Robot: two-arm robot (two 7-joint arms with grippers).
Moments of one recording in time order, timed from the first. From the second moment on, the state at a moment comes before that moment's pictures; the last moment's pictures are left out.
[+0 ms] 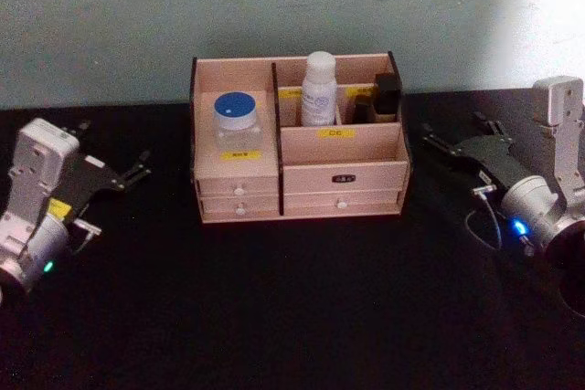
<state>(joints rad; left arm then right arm) -0.20 0.60 0.45 -1.41 -0.25 -0.12 0.03 0.26 0.31 -0.20 -1.27 0.34 0.00 0.20</state>
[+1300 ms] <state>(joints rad) -0.20 0.60 0.45 -1.41 -0.25 -0.12 0.03 0.26 0.31 -0.20 -1.27 0.34 0.00 0.20</state>
